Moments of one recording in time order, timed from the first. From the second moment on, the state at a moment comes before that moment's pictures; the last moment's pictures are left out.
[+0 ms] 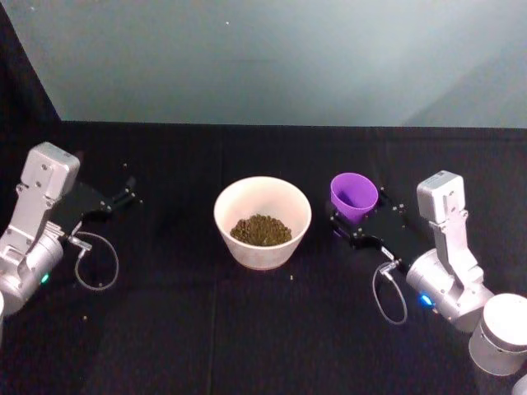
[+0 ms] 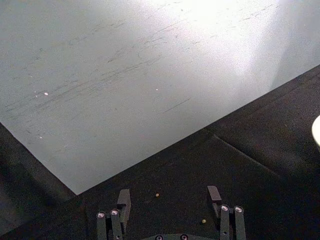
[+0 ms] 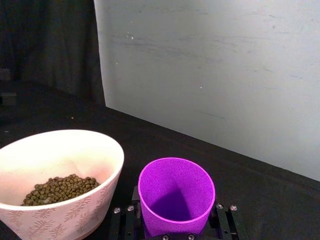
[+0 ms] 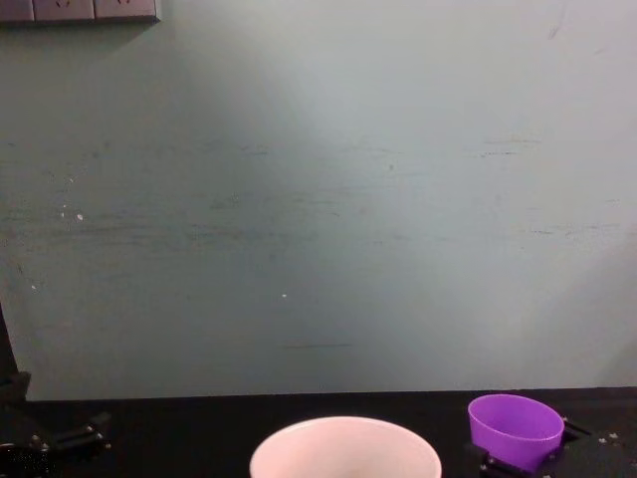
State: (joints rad) left arm -0.20 0.60 0.45 -1.41 -0.25 -0.12 0.03; right arm 0.20 0.26 -0.26 -1.23 0.13 -0.23 0.37
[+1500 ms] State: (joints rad) left arm -0.20 0.60 0.45 -1.41 -0.25 -0.12 0.03; right arm 0.12 0.33 -0.11 -1.42 0.03 -0.07 0.21
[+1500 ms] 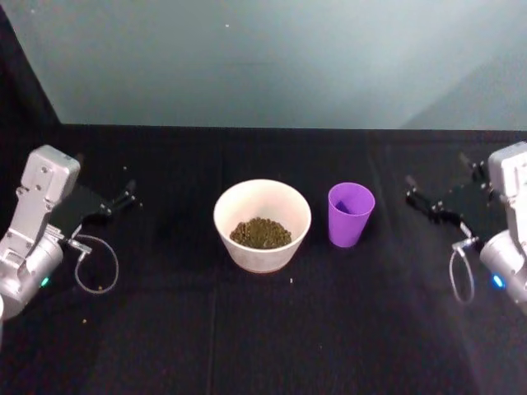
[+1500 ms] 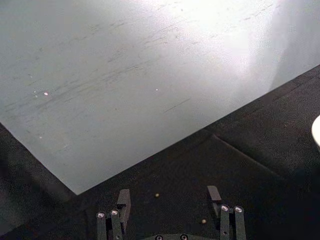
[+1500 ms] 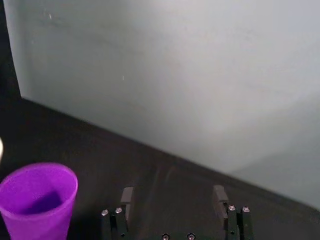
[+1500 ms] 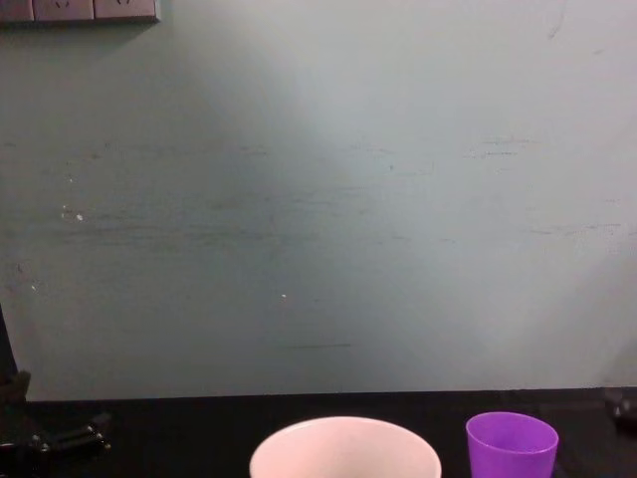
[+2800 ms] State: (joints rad) left arm -0.20 0.60 0.45 -1.41 -0.25 -0.12 0.03; right arm 0.12 0.31 -0.11 -1.40 0.00 -0.06 0.19
